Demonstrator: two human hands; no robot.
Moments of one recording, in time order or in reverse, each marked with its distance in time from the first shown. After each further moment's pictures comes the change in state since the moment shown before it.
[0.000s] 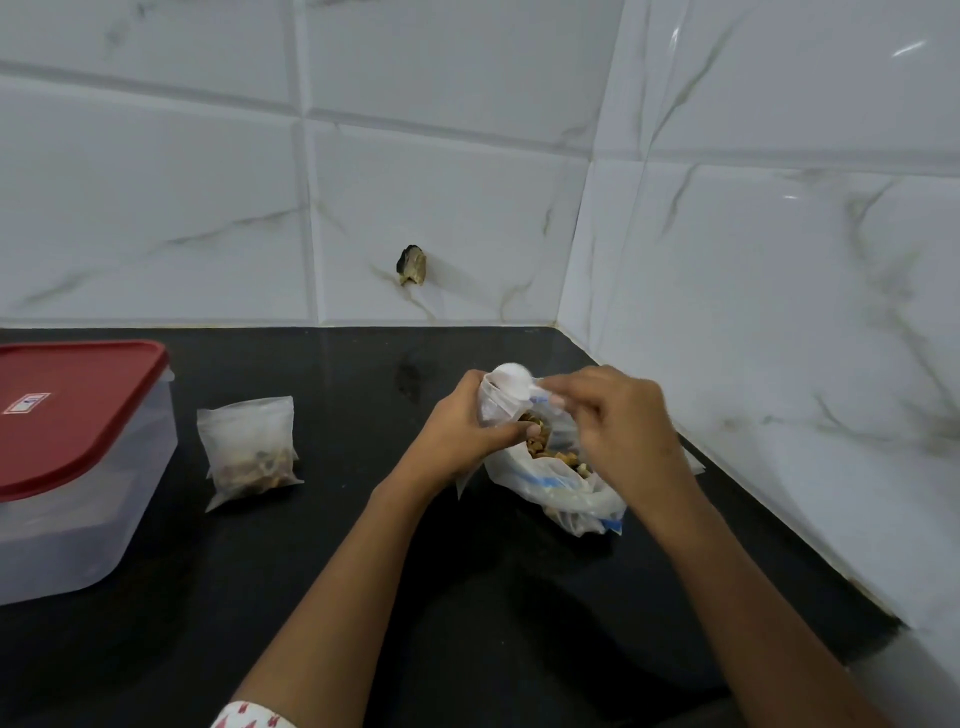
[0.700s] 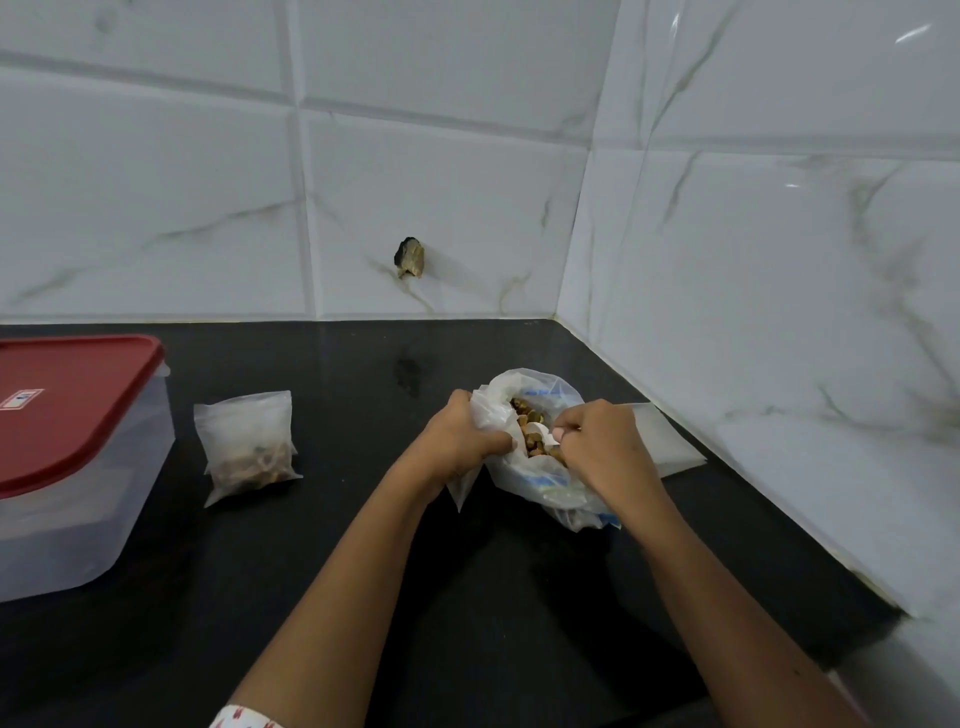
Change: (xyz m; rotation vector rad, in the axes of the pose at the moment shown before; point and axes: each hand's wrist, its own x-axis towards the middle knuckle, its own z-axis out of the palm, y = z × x) left_hand 0.002 -0.006 0.002 0.074 -0.071 -0.329; right_hand -0.005 0.013 0.029 -0.082 -0.269 0.532
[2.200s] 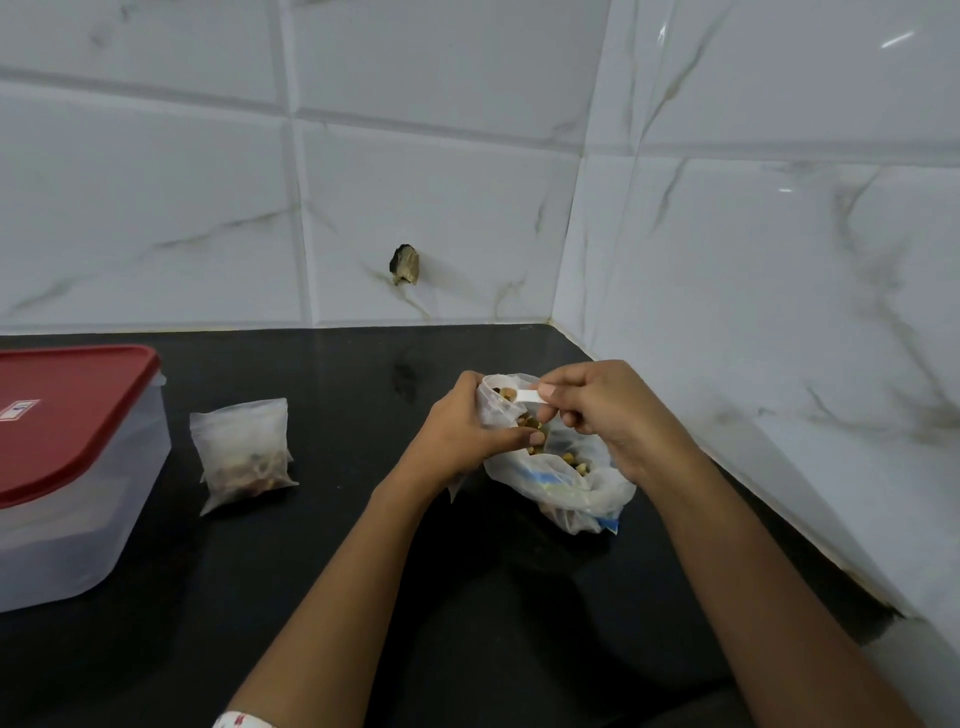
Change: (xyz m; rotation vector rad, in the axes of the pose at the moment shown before) left_hand -0.009 0.014 -0.001 0.027 0.051 0.275; right_hand 0.001 -0.025 -0.041 0.559 -0.166 0.089
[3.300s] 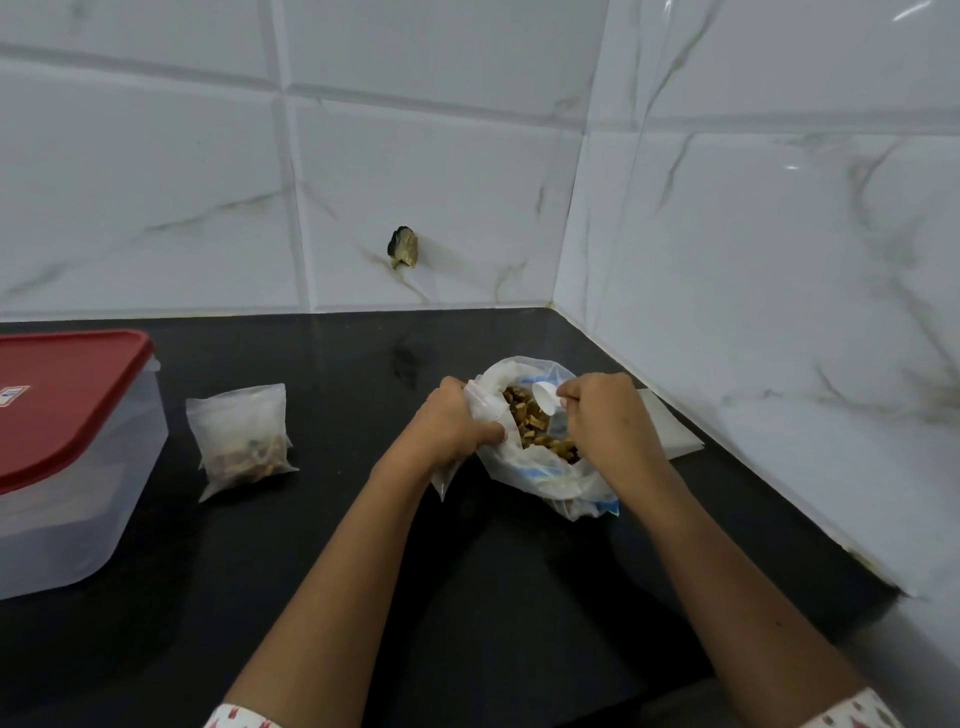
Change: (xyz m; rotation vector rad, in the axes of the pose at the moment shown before) left_hand 0.009 -0.008 -0.002 0.203 -0.063 -0.323; right_hand 0.022 0.041 0.014 -0.824 0.168 -0.084
